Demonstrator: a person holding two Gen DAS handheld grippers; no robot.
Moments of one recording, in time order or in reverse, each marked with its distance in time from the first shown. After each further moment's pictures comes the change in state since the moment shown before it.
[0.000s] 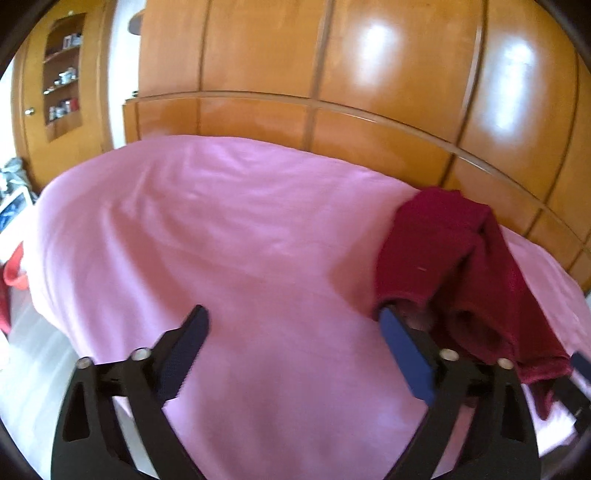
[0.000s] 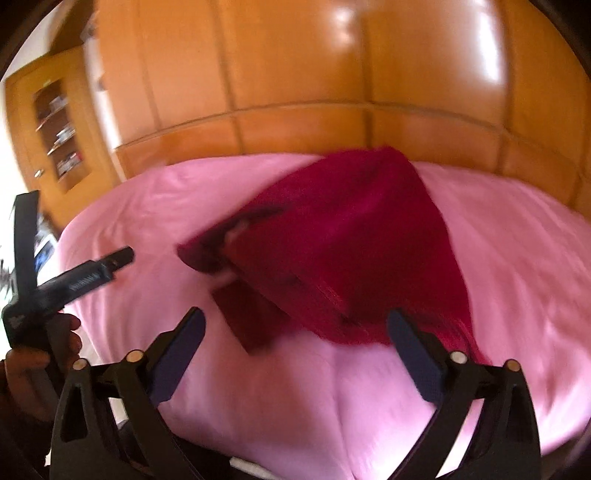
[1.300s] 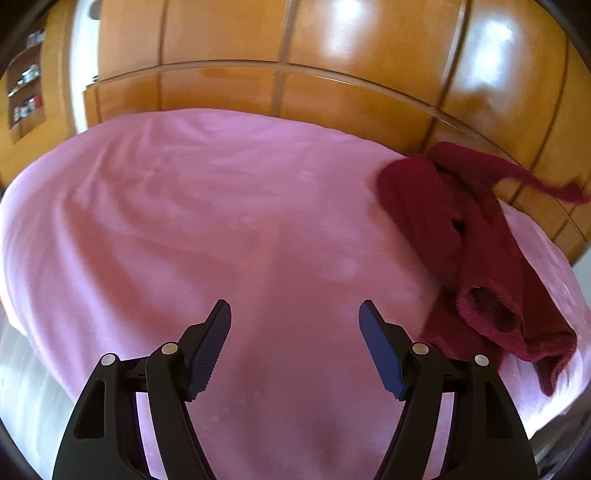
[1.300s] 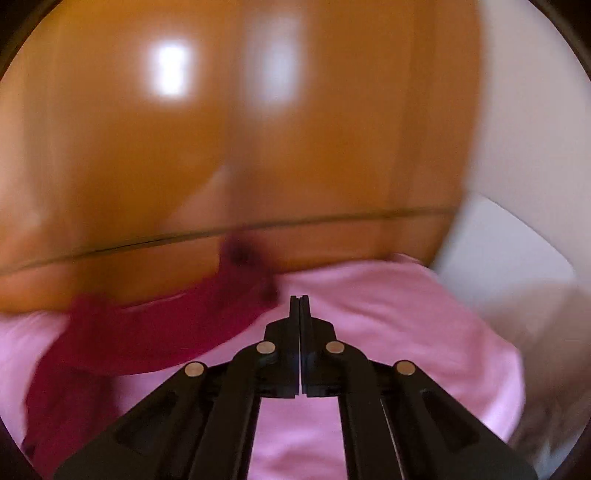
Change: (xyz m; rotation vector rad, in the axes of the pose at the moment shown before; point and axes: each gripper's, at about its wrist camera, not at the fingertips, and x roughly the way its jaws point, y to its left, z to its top) left arm 0.047 -0.013 0.006 0.086 0.130 -0.147; right arm -0.018 -0.393 0.182 0.374 -0.117 -0.775
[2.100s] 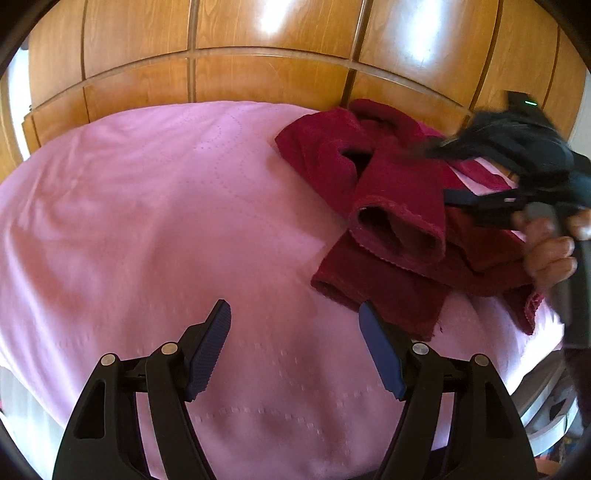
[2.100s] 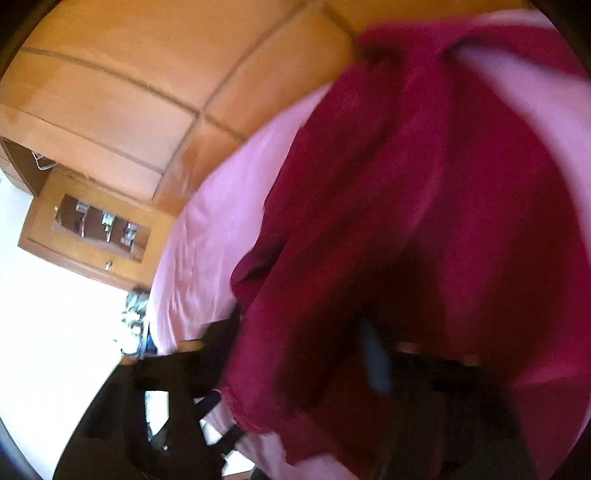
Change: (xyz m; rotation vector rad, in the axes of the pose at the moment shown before) left arm -0.001 -0.059 -0.036 0.180 0.069 -0.135; right arm -0.029 0.238 -0.255 0.037 0.710 1.069
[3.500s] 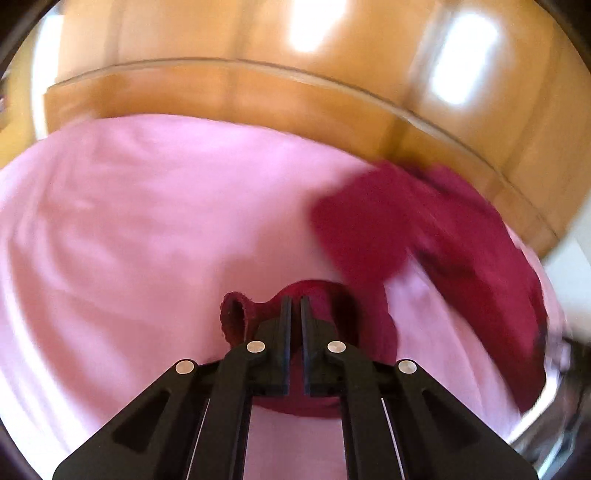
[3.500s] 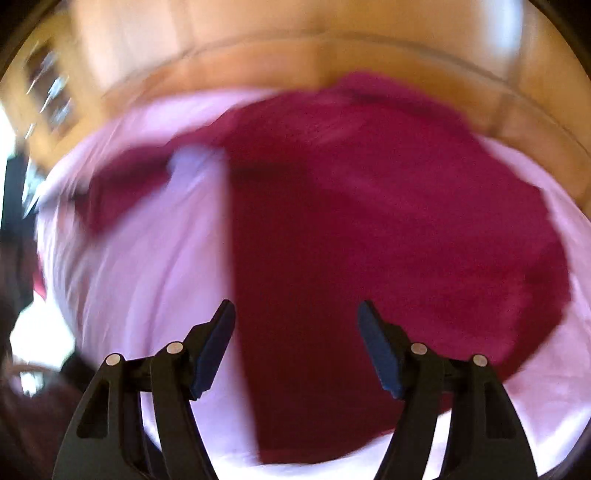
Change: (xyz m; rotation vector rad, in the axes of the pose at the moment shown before) left arm 0.008 0.084 0.080 -0.191 -0.082 0.042; right arm -0.116 -0.038 -0.099 -0.537 0.034 -0.515
